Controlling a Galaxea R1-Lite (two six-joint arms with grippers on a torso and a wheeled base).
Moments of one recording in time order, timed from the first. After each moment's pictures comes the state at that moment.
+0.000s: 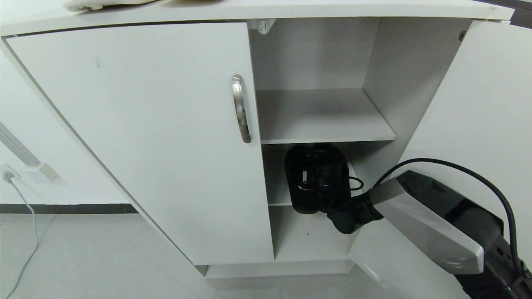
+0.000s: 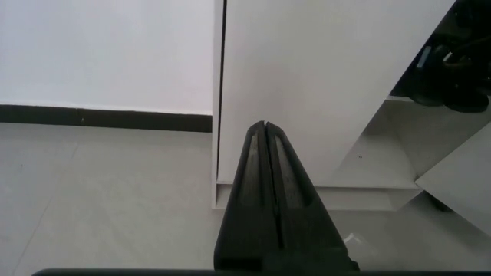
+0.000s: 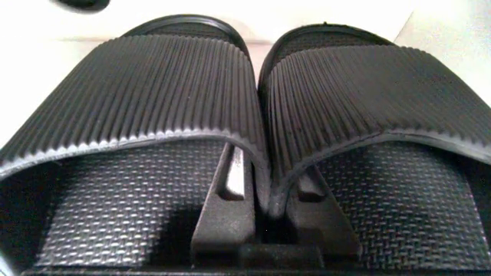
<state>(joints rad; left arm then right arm) 0.00 0.00 0.00 0.00 0.03 -0.10 0.59 2.56 -1.66 -0.87 -0.58 0.03</state>
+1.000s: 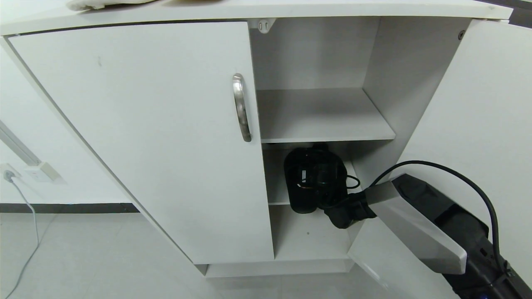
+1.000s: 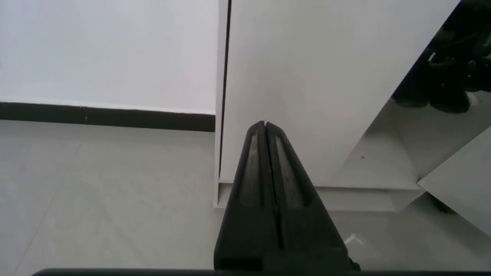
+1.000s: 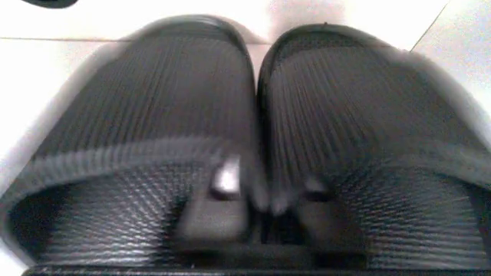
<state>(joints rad) 0.00 0.00 0.00 0.00 0.03 -0.10 0.57 2.63 -1.80 -0.78 -0.58 0.03</state>
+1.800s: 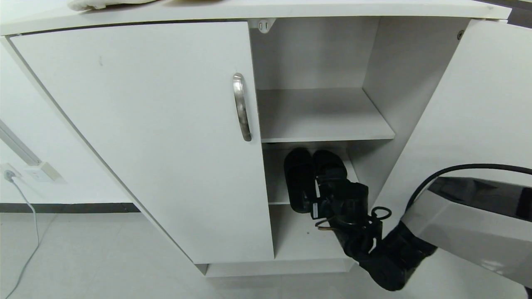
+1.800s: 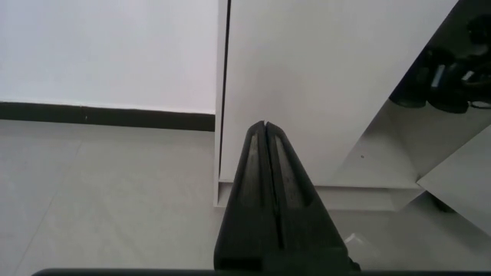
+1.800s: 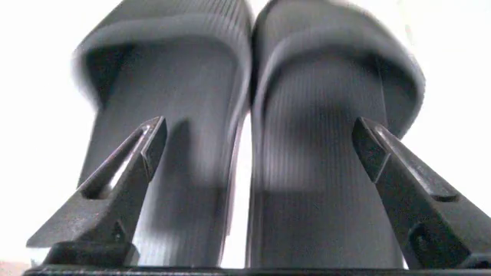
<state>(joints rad) 0.00 0.00 0.00 0.00 0.03 -0.10 0.71 2.25 -0.92 -1.21 -0.53 0.03</state>
